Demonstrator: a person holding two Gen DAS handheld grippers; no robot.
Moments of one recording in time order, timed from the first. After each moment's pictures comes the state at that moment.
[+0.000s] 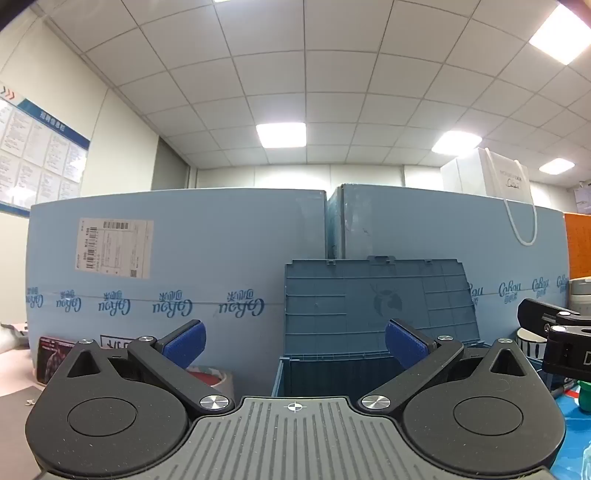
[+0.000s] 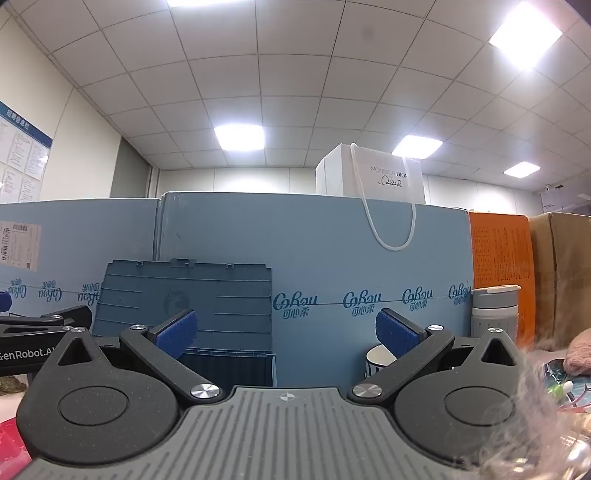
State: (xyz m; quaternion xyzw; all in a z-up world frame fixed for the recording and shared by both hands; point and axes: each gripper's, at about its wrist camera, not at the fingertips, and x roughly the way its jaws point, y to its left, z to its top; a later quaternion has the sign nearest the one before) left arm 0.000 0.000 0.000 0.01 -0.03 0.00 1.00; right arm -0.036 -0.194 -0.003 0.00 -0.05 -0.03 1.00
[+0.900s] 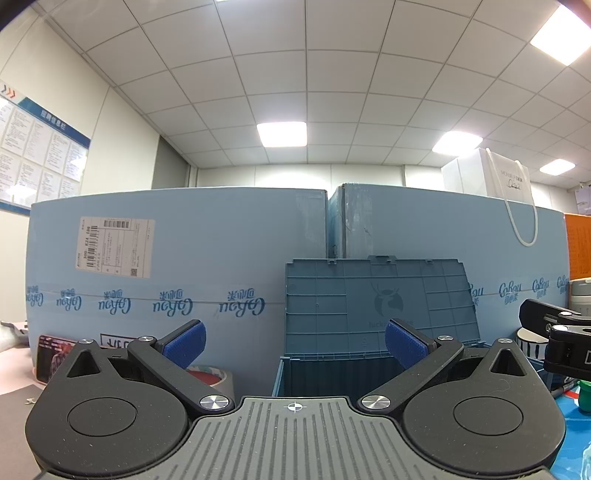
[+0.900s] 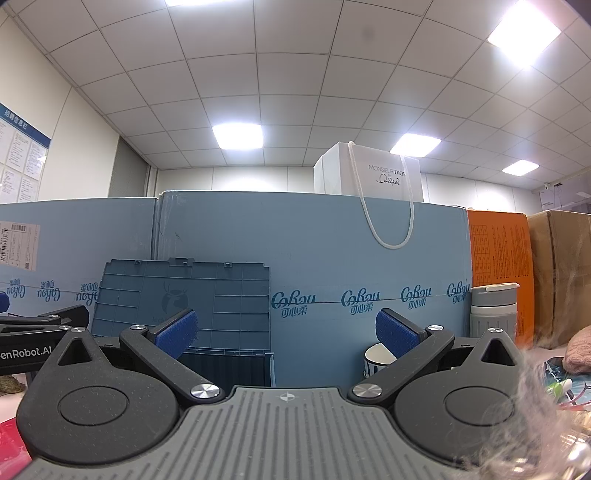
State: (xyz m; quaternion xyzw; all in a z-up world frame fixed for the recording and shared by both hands) left arm -0.001 0.001 -0.001 0.01 -0.03 0.00 1.00; right arm -0.035 -0.195 -0.004 0.00 -0.05 -0.03 1.00
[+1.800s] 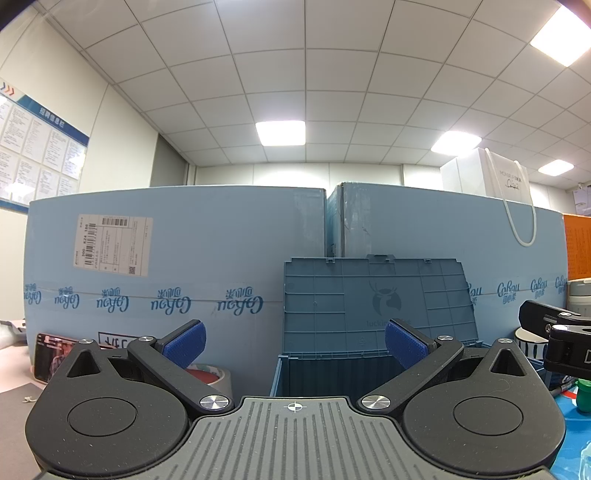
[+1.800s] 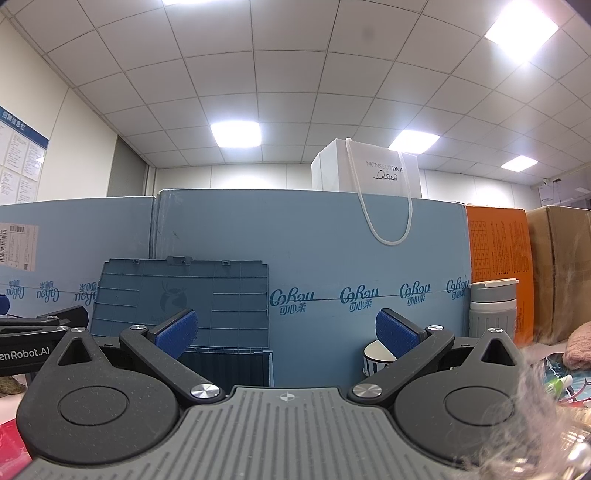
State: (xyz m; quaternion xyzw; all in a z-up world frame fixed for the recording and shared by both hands) left arm 0.000 0.000 -0.001 0.01 -0.03 0.00 1.00; right arm -0.034 -0.195 -0.004 0.01 -0.04 -0.03 1.00
